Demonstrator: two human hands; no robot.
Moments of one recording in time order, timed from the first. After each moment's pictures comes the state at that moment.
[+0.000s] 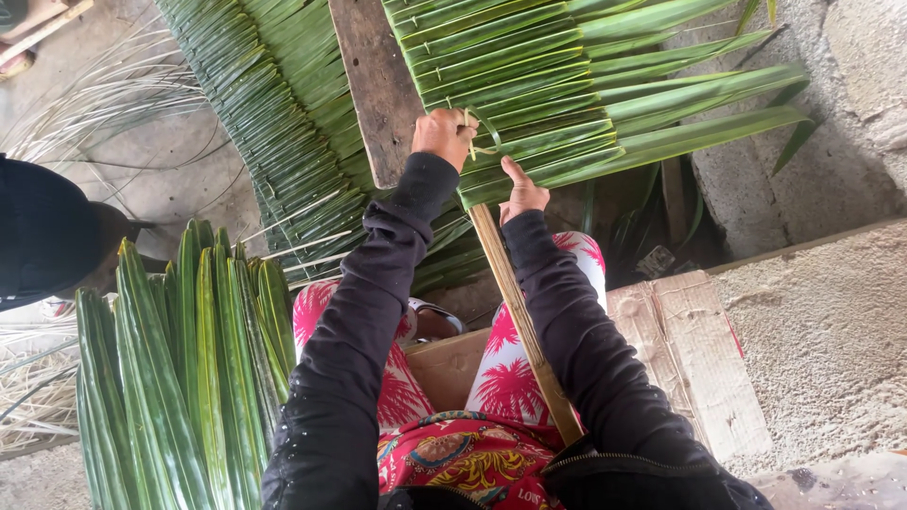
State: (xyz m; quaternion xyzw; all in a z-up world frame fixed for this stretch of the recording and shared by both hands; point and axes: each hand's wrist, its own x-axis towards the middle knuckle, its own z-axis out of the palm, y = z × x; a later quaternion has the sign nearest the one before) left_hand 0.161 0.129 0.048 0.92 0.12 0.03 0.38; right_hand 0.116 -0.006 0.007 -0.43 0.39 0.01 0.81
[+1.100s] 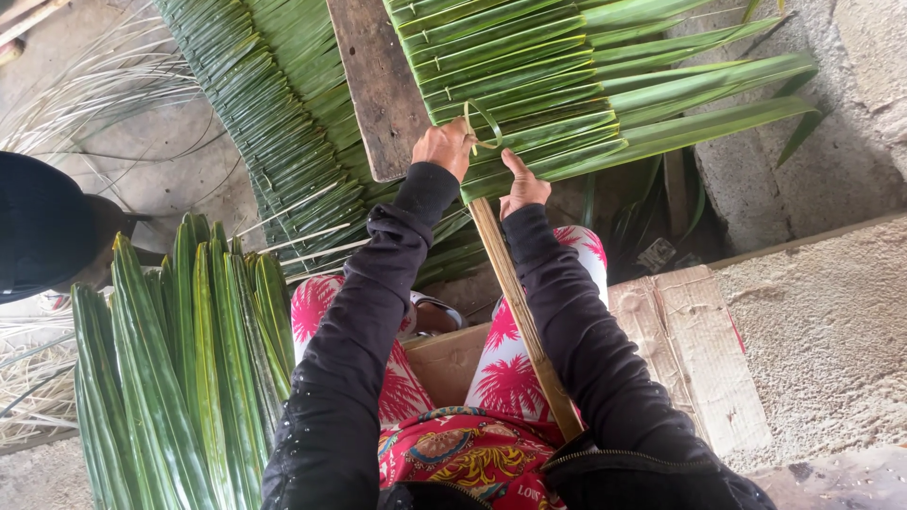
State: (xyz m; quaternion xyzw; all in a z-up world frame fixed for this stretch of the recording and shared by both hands) left_hand 0.134 0.119 0.038 0.97 0.09 -0.01 0.21; right_hand 0.119 -0.005 0.006 -0.41 0.41 0.00 0.81
